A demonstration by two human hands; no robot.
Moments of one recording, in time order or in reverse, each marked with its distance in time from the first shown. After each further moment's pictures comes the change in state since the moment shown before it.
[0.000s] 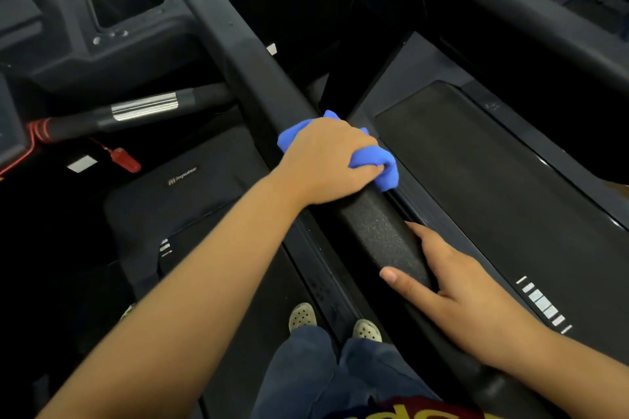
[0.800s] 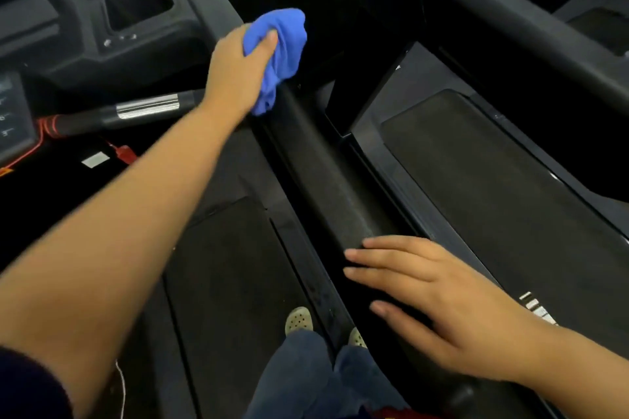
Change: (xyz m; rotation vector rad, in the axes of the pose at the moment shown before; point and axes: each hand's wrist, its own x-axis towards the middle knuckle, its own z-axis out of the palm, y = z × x) left_hand 0.027 -0.069 -0.061 -0.499 0.573 -0.556; right_hand 0.000 0.008 -0.029 -0.435 -0.071 -0.715
